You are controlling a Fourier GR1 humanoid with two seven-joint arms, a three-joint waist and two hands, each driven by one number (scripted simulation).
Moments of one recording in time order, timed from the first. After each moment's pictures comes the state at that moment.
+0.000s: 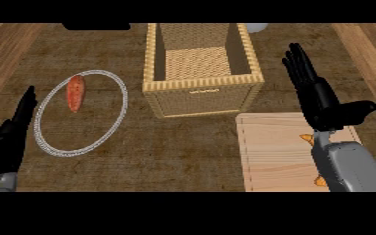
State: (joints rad) left arm 0.01 0.56 -0.07 -1.42 0.06 0.30 -0.07; right arm -0.28 -0.30 0.11 -1.48 -0.21 -0.09 -0.06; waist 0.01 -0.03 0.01
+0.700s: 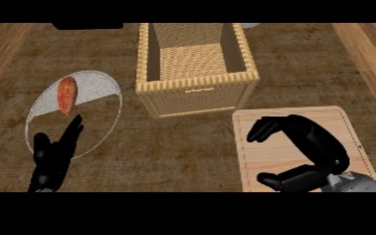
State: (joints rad) left arm 0.09 0.39 -0.15 -1.38 0.24 0.17 0.14; right arm -0.10 -0.40 0.27 -1.70 -0.25 0.39 -0.26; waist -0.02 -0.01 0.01
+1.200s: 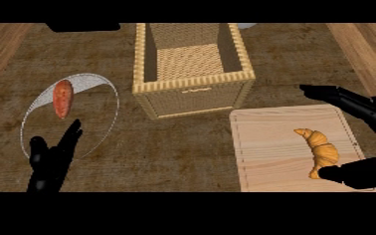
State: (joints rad) left arm 0.13 0.39 -0.14 -1.42 0.25 0.16 0.16; right arm -0.09 -0.73 0.08 -1.89 0.08 0.30 -0.14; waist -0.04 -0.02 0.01
